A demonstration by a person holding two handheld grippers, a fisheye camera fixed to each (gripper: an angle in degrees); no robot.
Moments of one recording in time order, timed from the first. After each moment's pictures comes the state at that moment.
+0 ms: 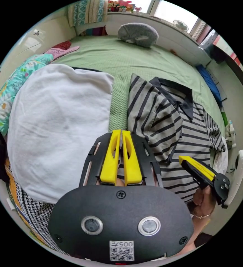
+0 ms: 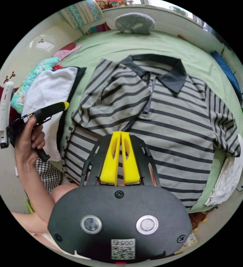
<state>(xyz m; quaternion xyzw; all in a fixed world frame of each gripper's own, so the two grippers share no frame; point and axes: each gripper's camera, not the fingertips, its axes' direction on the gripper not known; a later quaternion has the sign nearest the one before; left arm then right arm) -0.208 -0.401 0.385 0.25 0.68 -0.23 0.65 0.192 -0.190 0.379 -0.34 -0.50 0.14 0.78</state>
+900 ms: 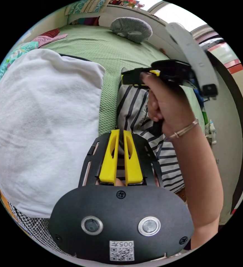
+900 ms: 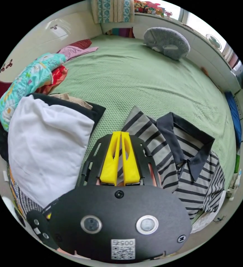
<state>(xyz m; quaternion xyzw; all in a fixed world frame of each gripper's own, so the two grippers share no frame) -0.197 -0.440 0.430 0.26 0.76 -0.17 0.57 0.076 -0.386 0.437 -0.29 -0.48 0.06 0.83</state>
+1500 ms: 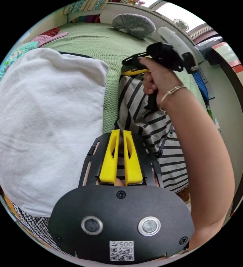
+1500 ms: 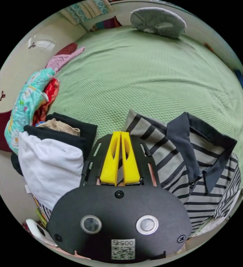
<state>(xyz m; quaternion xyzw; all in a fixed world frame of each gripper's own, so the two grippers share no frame) -0.194 -0.454 0.432 0.24 0.75 -0.16 0.60 0.068 -0.384 0.510 -0.34 -0.54 0.13 0.76</state>
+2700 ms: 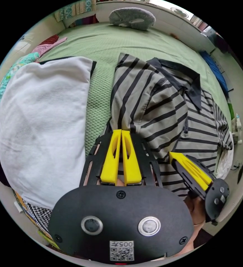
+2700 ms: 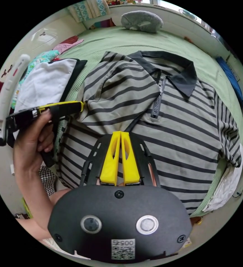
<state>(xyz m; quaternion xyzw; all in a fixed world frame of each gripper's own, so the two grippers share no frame) -0.172 -0.460 0.335 0.20 0.67 -0.16 0.69 0.154 -0.173 0.402 -0.35 -0.50 0.10 0.79</state>
